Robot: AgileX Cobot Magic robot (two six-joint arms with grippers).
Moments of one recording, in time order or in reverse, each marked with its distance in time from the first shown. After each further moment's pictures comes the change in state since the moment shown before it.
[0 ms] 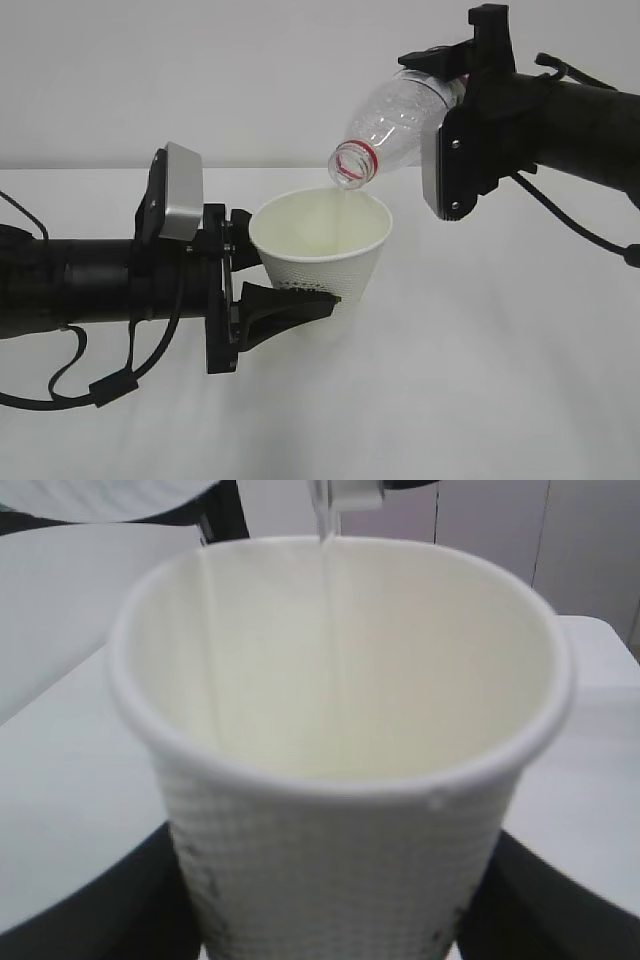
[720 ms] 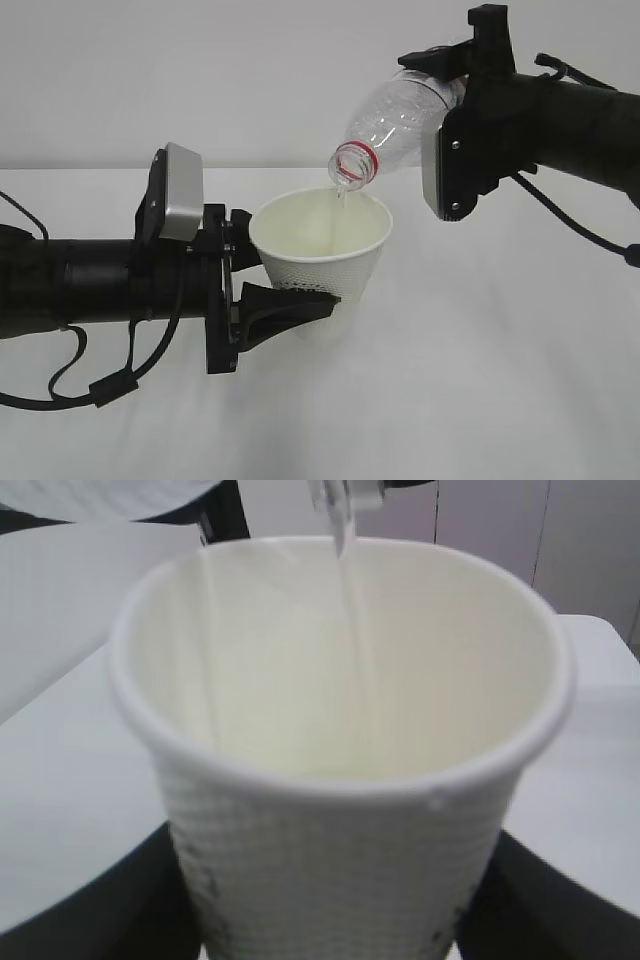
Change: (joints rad) left arm 0.000 0.000 0.000 0.000 0.002 0.000; right arm 0.000 0.000 0.000 0.000 0.000 -0.006
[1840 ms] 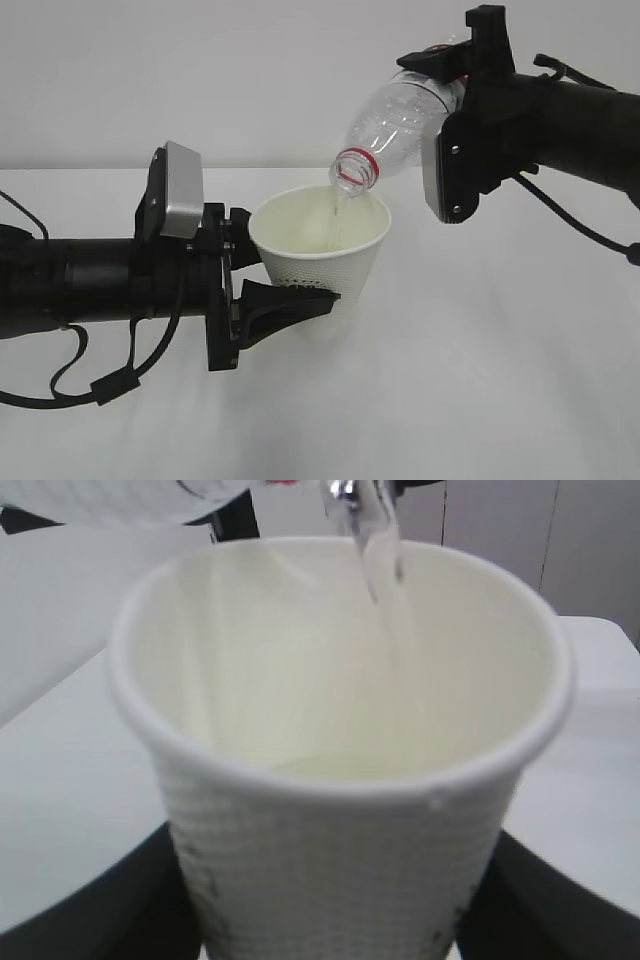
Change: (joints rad) left arm 0.000 0.000 0.000 -0.011 0.004 0.000; right arm 0.000 0.000 0.000 0.000 0.002 -0.037
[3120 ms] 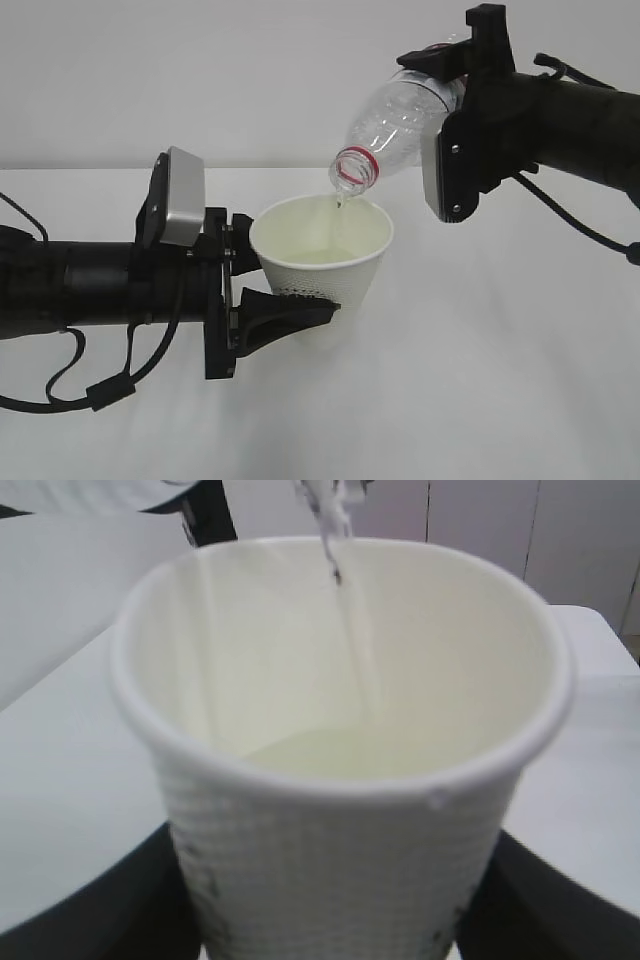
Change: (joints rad) left arm 0.000 0.000 0.002 0.031 0.000 0.000; right arm 0.000 0.000 0.000 0.002 -0.002 -0.002
